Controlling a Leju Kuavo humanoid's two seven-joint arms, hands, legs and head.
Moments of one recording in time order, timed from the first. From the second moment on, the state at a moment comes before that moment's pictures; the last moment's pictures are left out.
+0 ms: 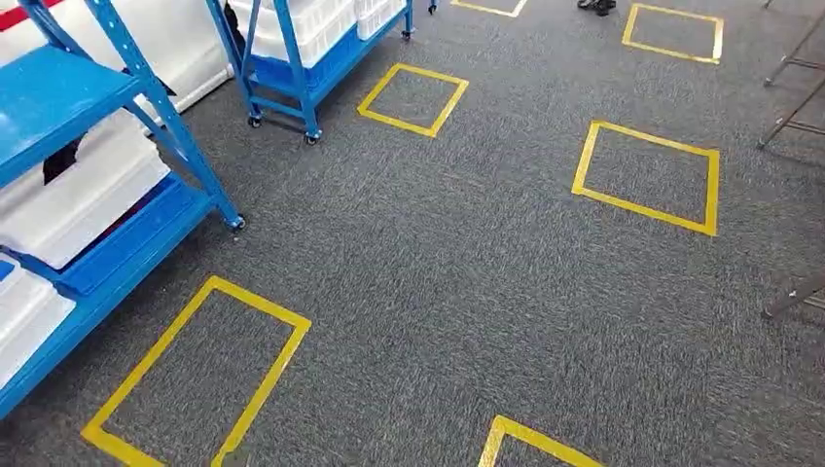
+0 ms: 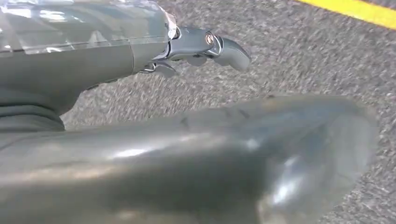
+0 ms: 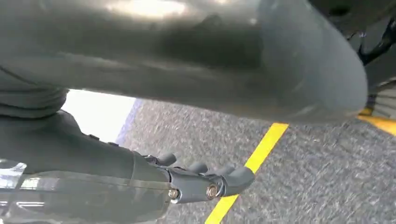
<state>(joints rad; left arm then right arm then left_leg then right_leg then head) -0.02 -0.04 -0.26 -0.17 0.42 0.24 -0.34 -0.06 0.15 -0.82 -0.20 1.05 -0.11 0.09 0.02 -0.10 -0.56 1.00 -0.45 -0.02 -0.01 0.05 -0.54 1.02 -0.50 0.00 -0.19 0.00</state>
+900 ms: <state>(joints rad) -0.03 -0.05 -0.26 -0.17 0.43 0.25 -0.35 -0.05 0.15 -0.82 -0.20 1.05 -0.12 0.09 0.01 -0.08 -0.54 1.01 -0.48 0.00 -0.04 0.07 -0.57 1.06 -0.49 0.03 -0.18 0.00</state>
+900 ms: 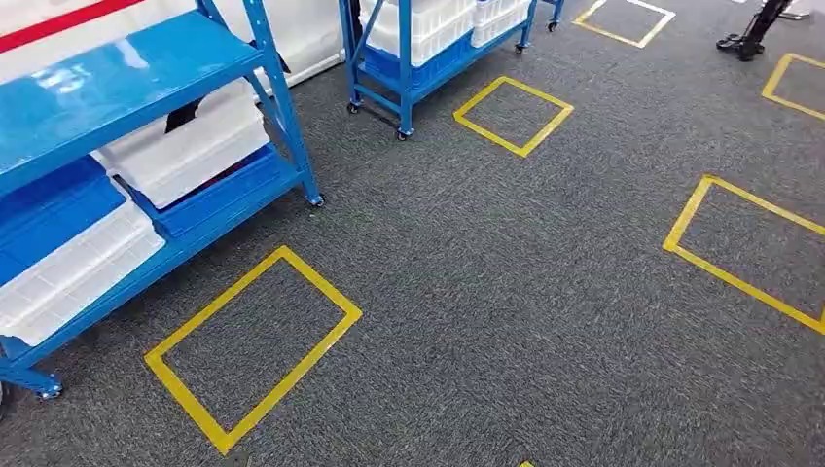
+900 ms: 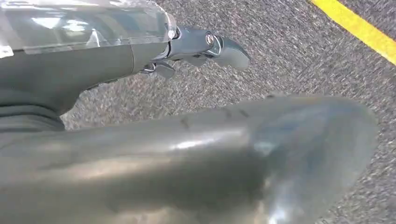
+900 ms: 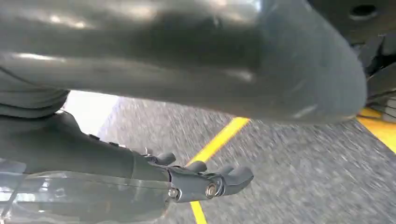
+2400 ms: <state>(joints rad) -0.02 -0.05 -0.26 -0.17 0.43 0.24 -0.35 -0.05 0.14 -0.83 -0.20 1.06 -0.12 0.09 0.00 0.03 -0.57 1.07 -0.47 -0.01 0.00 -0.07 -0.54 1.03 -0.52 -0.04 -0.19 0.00</state>
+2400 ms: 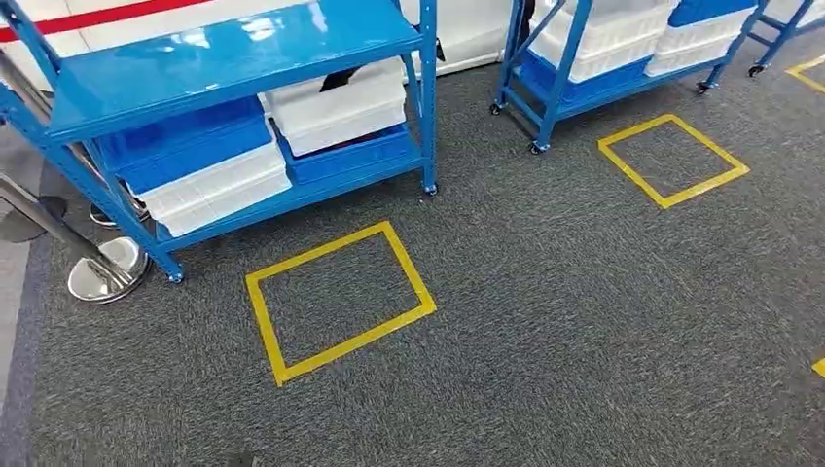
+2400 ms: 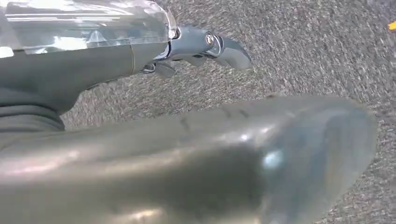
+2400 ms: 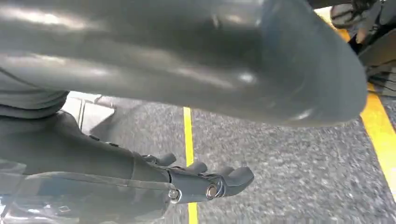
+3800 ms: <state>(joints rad) -0.03 -0.04 -0.26 -0.17 0.43 0.19 -0.39 -0.05 0.13 -0.85 -0.20 1.04 -0.15 0.10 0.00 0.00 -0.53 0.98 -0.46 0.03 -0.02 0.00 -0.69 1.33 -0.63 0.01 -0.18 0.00</state>
